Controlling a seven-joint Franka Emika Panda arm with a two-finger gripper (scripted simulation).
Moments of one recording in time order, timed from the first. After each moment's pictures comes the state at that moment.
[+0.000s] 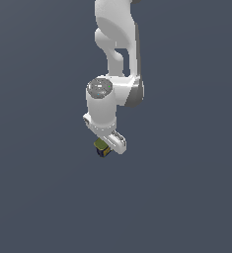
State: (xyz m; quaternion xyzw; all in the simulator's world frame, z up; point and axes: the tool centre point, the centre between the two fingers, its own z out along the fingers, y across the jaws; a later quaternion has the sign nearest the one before) arm 0.007 -0.041 0.120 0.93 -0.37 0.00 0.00
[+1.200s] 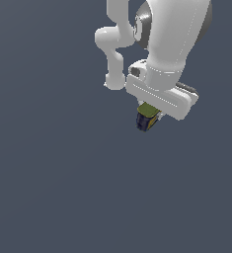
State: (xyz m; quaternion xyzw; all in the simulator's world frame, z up) arm -0.005 0.117 0.301 0.93 -0.37 0.00 0.00
